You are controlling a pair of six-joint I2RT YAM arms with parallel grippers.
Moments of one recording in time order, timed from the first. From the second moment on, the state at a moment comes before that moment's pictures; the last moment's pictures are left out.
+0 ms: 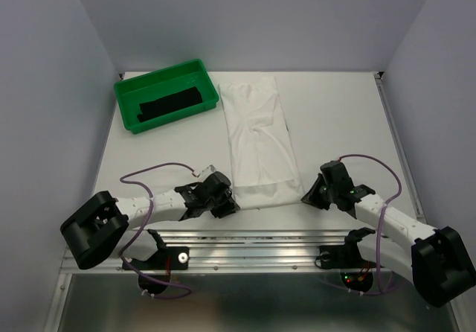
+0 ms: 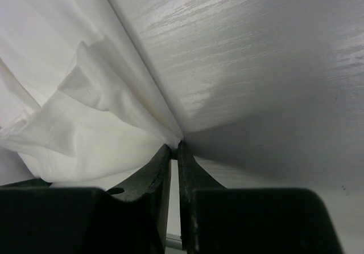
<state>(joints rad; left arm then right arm) -0.92 1.27 0.46 -0.15 -0.06 -1.35 0.42 1.00 0.36 -0.33 -0.03 0.94</state>
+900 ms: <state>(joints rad) -0.92 1.24 0.52 -0.21 -0.07 -1.37 0.42 0.97 0.44 -0.40 -0.03 0.92</state>
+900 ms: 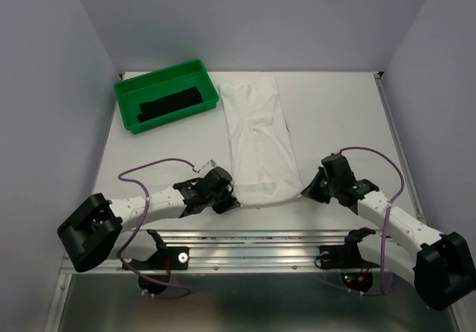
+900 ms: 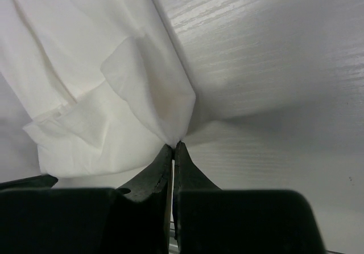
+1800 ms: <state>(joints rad) -0.78 1.30 0.72 -0.38 -0.05 -1.28 0.42 1.12 0.68 -0.45 0.05 0.86</state>
